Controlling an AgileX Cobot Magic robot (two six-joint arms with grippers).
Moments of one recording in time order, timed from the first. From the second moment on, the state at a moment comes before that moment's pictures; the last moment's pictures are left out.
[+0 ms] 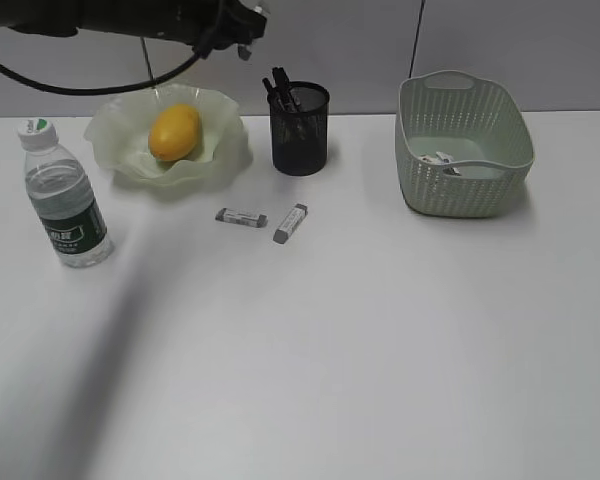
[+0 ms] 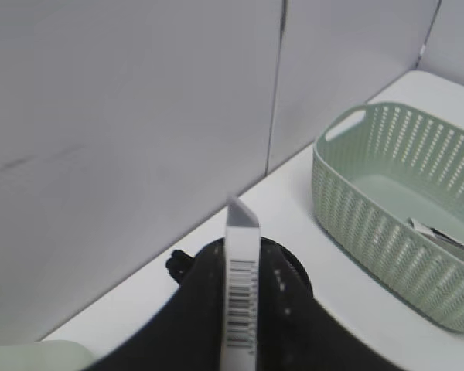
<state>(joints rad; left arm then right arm) -0.31 2.13 -1.75 -1.36 0.47 1.48 0.01 -0.01 -0.51 0.13 1.05 -0.13</state>
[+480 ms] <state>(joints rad) -0.27 2.27 -1.83 -1.72 0.65 1.71 0.01 -0.01 -0.51 0.13 1.05 -0.13</state>
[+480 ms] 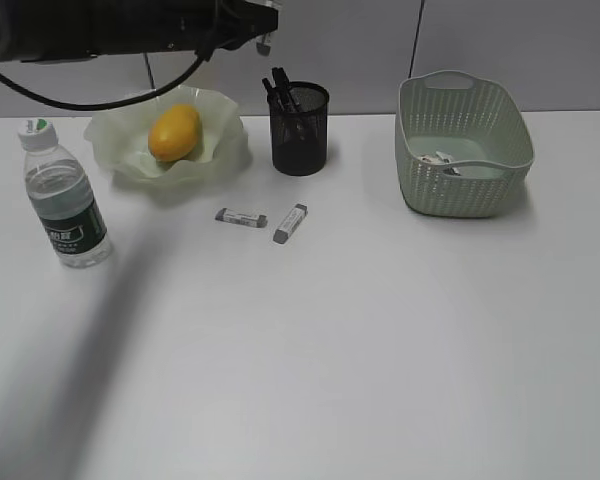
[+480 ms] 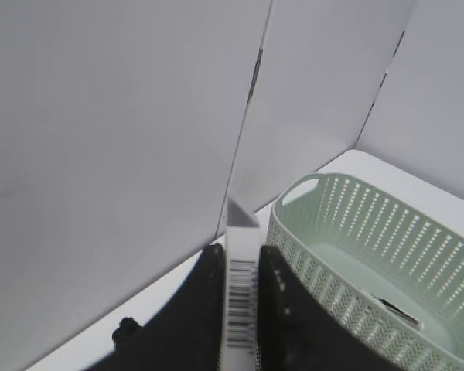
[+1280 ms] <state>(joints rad) -0.29 2.40 -1.92 -1.73 0.59 1.67 0.01 -0.01 -0.51 0.13 1.05 -0.13</state>
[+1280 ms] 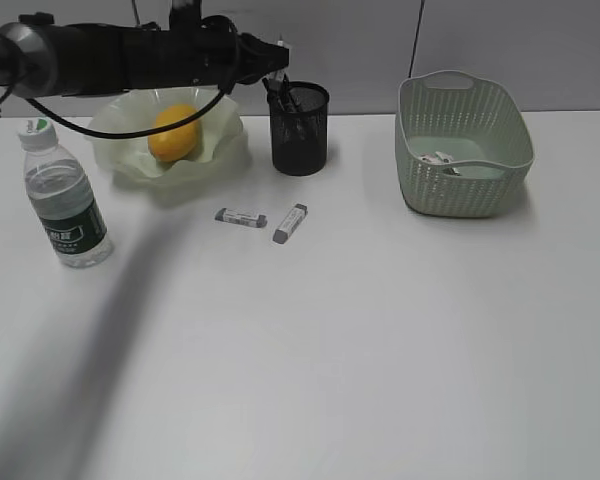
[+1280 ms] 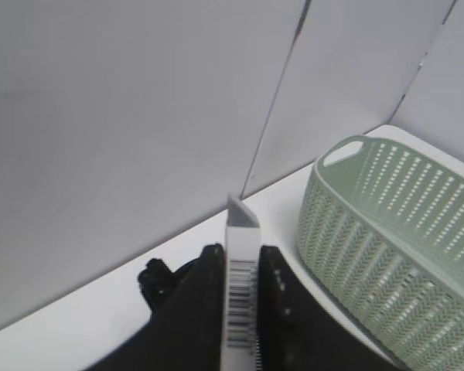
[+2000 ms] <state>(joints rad) -0.36 2.44 -1.92 -1.73 0.43 1.66 0.01 -0.01 -0.51 0.13 1.05 -0.13</state>
